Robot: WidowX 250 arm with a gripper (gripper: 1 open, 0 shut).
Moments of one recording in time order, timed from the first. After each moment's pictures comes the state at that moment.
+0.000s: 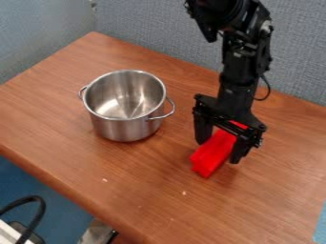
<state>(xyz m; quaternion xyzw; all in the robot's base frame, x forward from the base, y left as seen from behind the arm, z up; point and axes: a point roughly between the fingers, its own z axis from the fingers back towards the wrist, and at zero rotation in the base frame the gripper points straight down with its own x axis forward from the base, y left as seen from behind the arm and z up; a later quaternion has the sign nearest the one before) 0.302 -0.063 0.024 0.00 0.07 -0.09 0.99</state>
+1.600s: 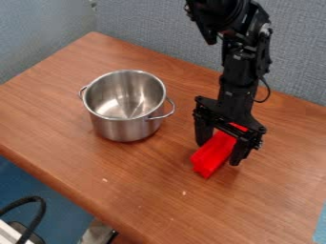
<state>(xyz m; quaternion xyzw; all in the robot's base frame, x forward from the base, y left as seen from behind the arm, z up) 0.302 -0.063 0.022 0.00 0.08 -0.09 0.99</state>
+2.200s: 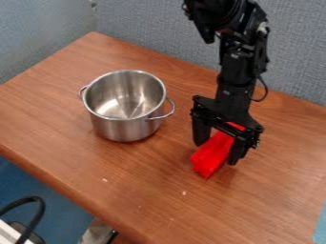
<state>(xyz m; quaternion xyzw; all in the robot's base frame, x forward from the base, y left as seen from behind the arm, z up) 0.301 -0.060 0.023 0.00 0.08 -0.09 0.99</state>
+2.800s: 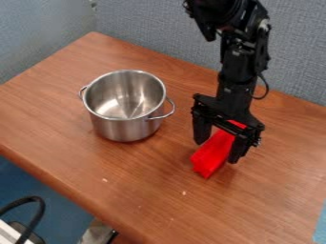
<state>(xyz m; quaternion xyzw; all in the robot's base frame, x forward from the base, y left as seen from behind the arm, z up) 0.302 -0.060 0.025 0.00 0.08 -0.09 0.99</state>
